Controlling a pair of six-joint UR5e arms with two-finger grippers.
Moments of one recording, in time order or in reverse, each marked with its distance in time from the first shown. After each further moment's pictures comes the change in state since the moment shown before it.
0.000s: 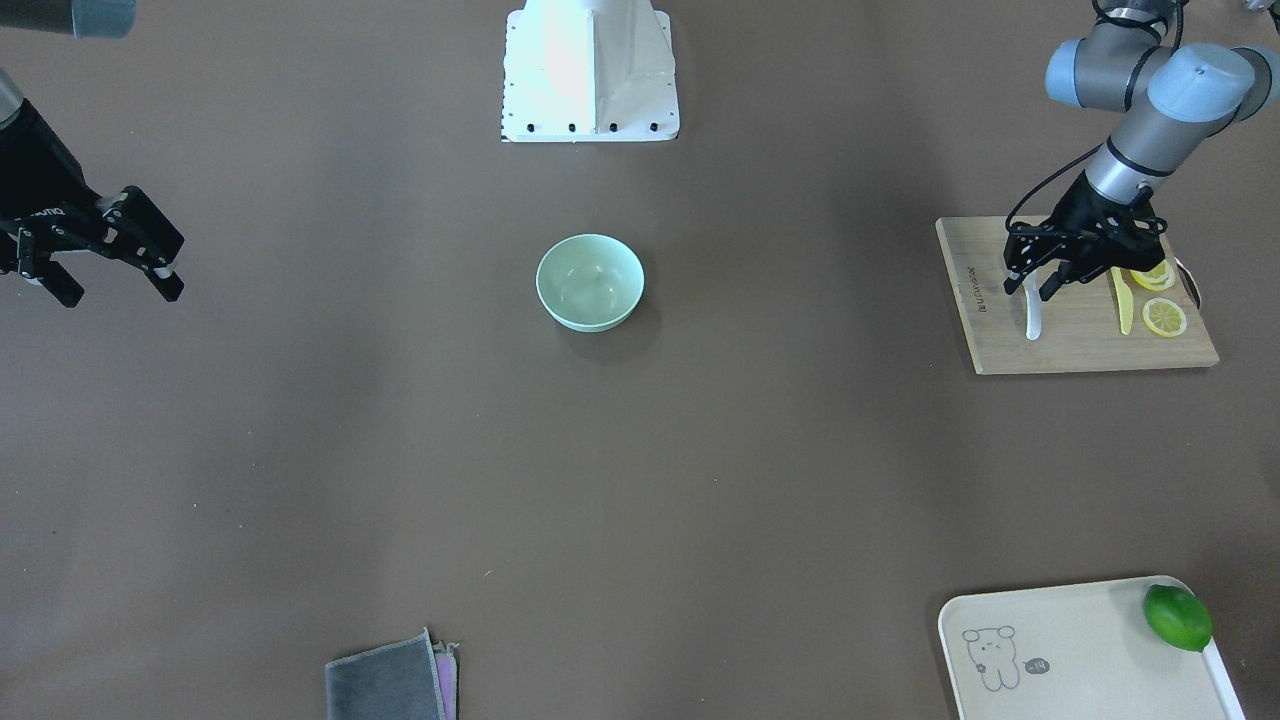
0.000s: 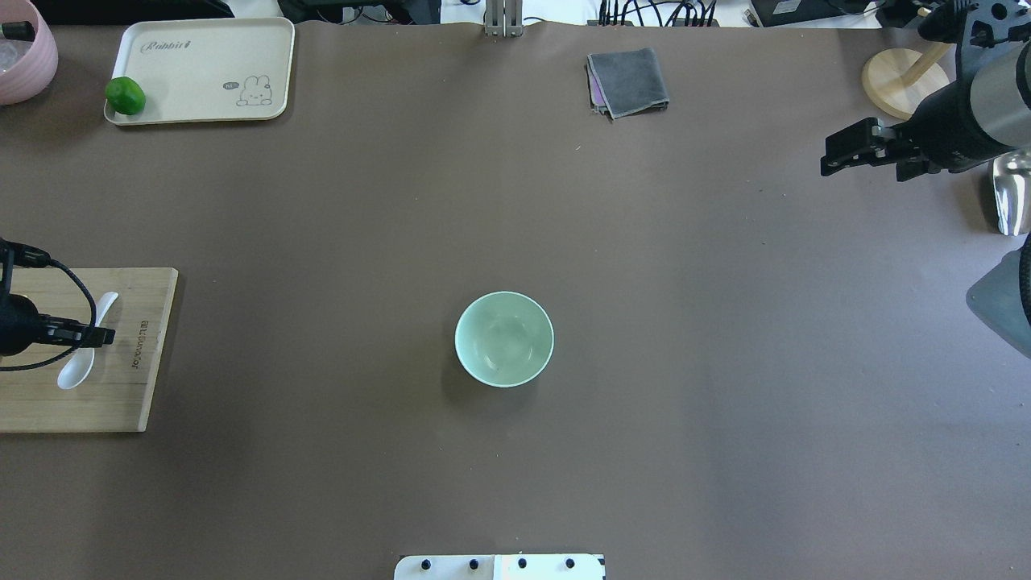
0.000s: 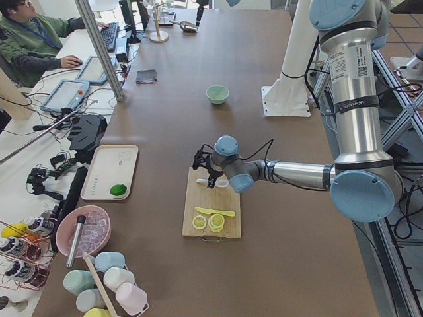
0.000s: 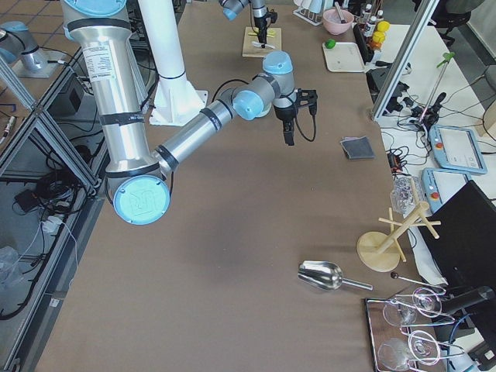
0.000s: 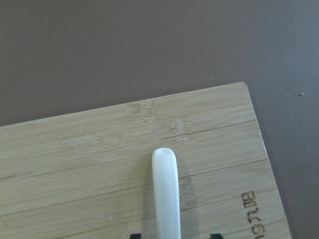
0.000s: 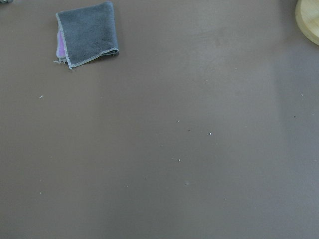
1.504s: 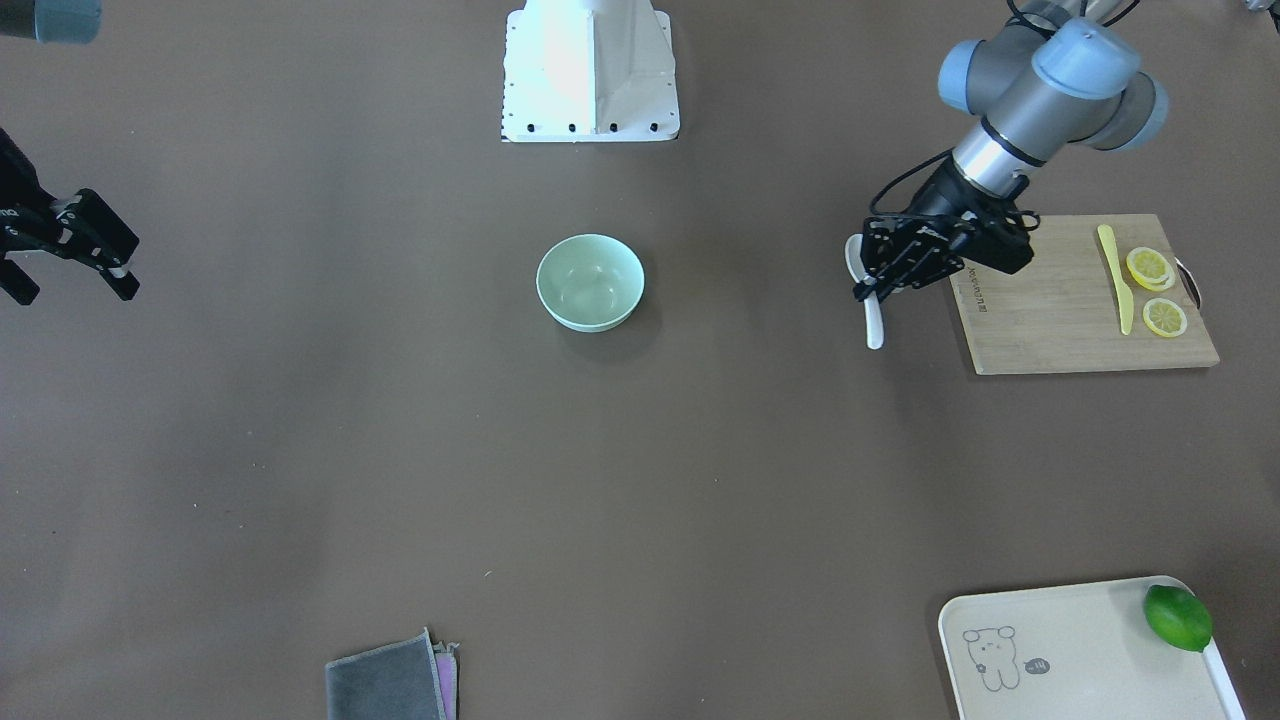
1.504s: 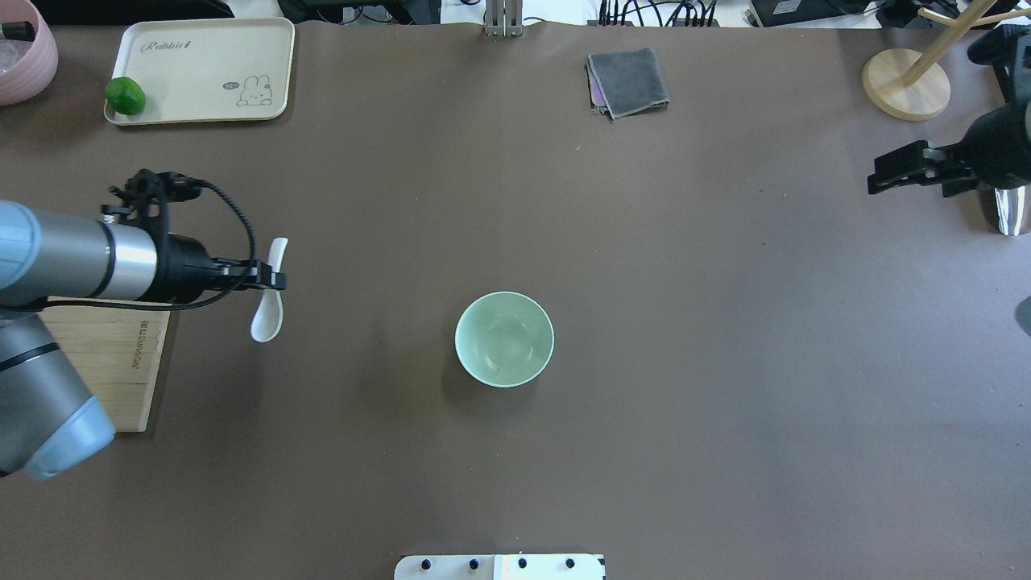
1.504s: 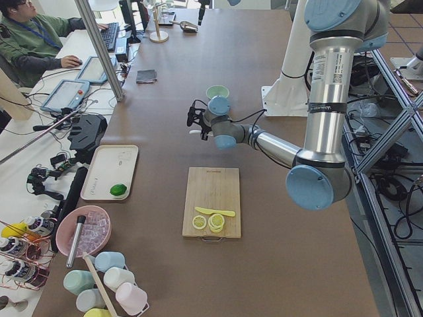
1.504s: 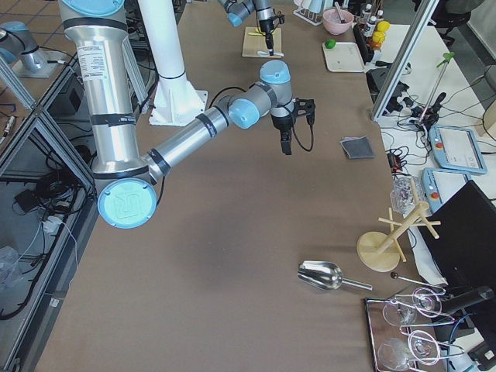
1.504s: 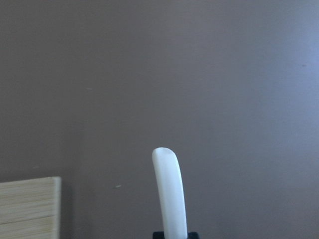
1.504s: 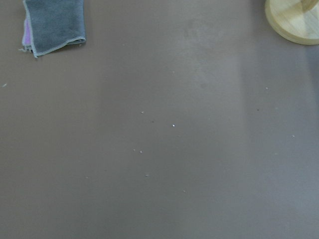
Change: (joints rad) left arm 0.107 -0.359 -0.119 0.094 0.008 -0.385; right arm 0.063 -0.140 -0.002 0.088 0.035 -0.094
